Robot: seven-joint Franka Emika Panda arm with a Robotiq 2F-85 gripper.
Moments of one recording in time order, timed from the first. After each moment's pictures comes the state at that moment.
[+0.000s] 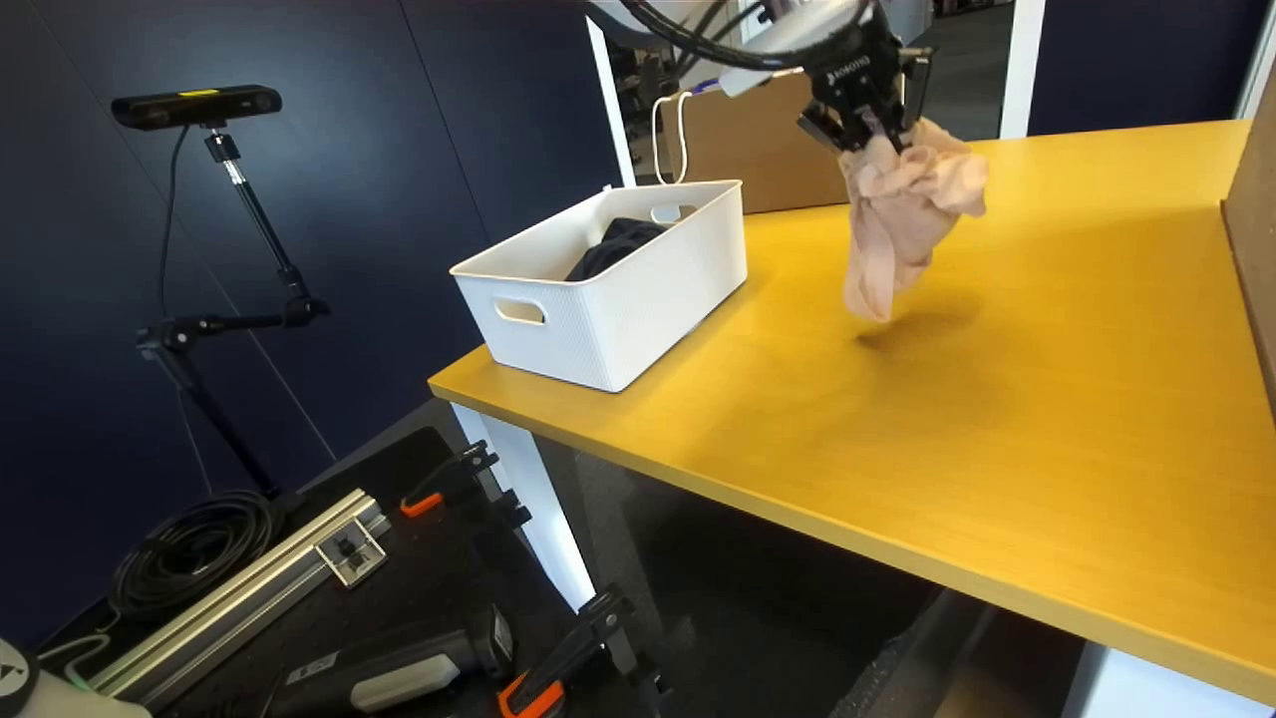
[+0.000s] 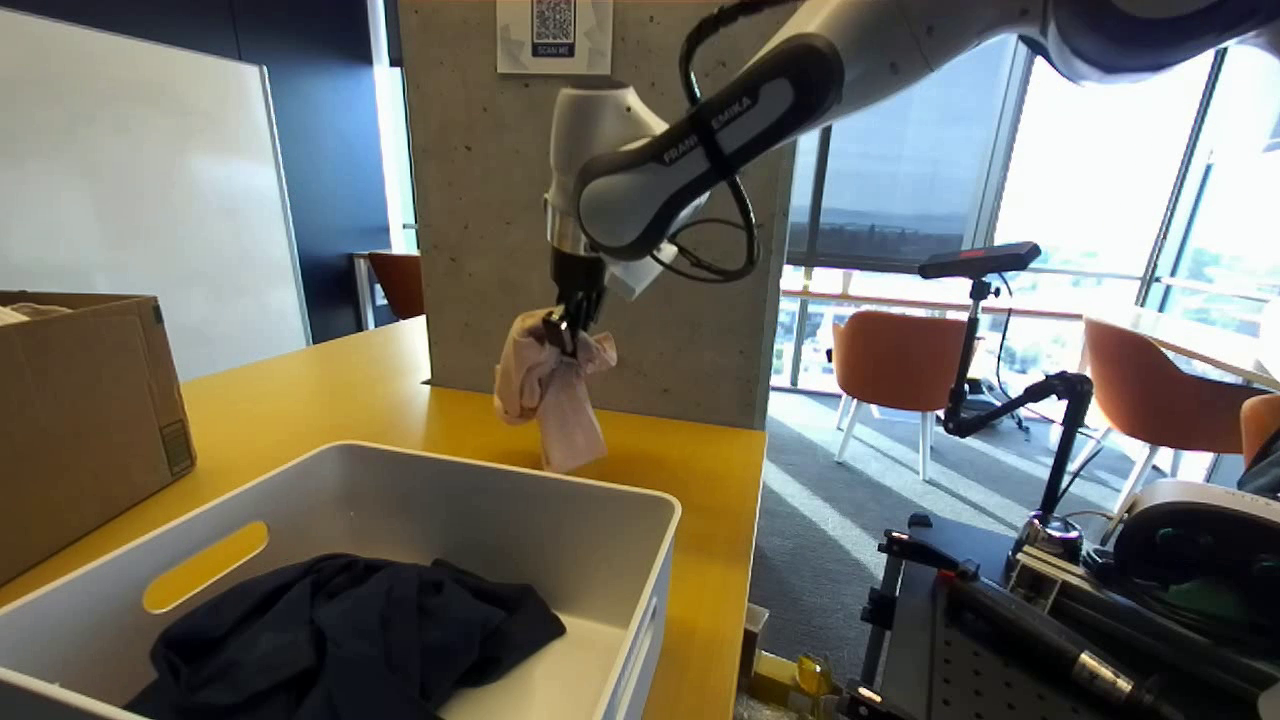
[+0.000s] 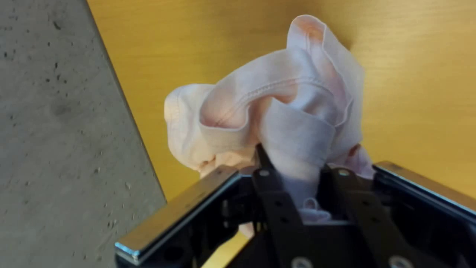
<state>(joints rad) 0.09 0.71 -0.12 -1.39 -0.27 2.40 -0.02</state>
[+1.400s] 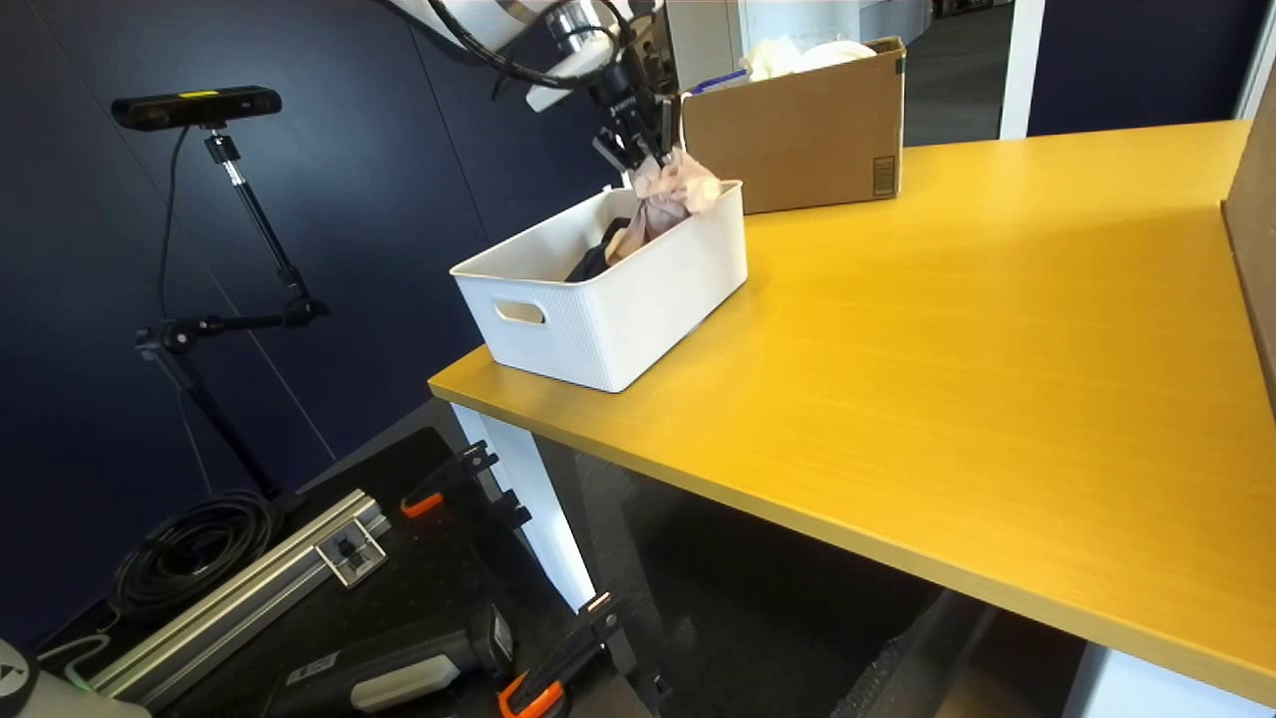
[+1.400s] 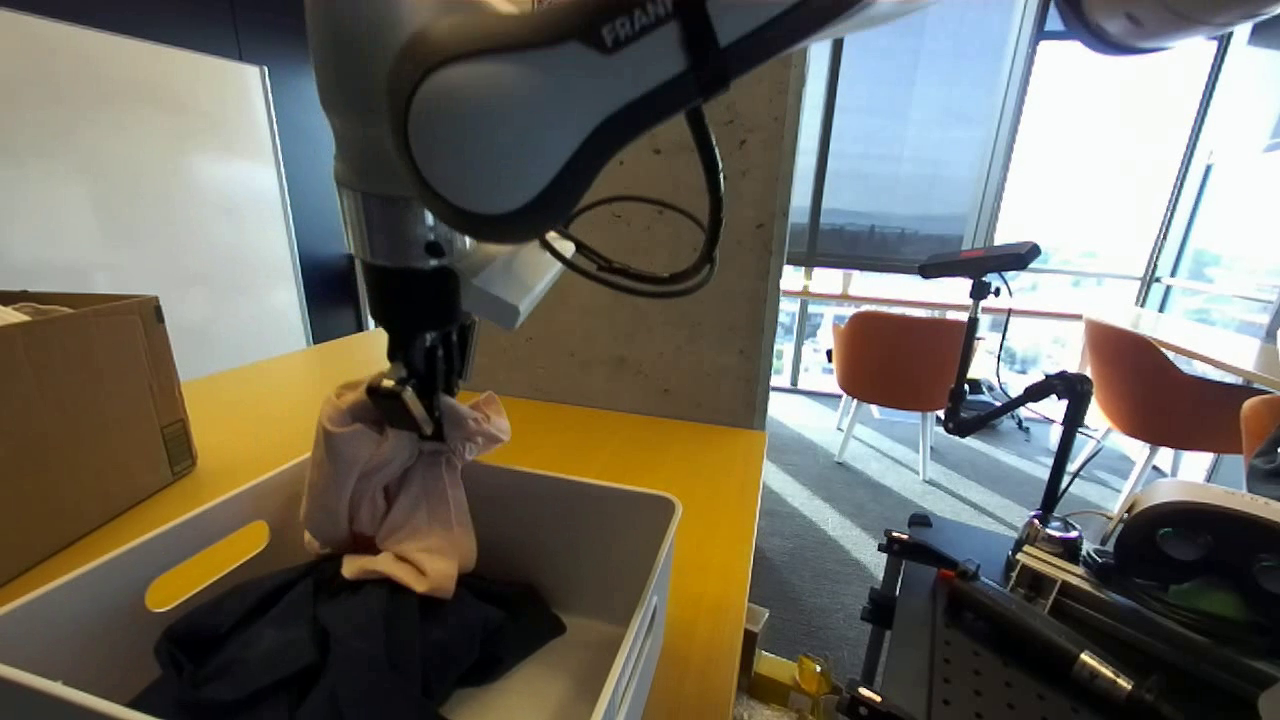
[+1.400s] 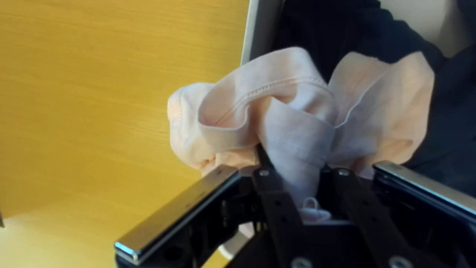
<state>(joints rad) 0.36 0.69 0.03 -1.37 -0.32 2.18 0.09</state>
